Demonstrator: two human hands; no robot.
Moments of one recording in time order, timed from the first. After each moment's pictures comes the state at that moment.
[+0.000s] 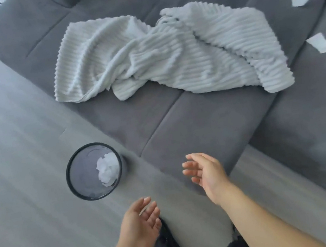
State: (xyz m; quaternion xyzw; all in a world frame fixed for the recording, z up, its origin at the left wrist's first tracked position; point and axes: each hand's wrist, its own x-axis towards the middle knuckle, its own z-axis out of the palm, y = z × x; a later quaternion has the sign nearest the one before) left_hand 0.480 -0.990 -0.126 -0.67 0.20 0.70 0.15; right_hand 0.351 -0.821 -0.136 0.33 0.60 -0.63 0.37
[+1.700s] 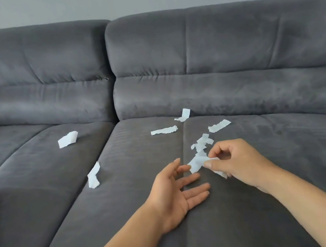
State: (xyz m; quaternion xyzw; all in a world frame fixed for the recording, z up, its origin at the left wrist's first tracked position) left_hand -0.032 -0.281 -0.248 -0.09 0.42 0.81 0.40; right_hand 0.000 -0.080 -0.212 0.03 0.86 -0.51 -0.01
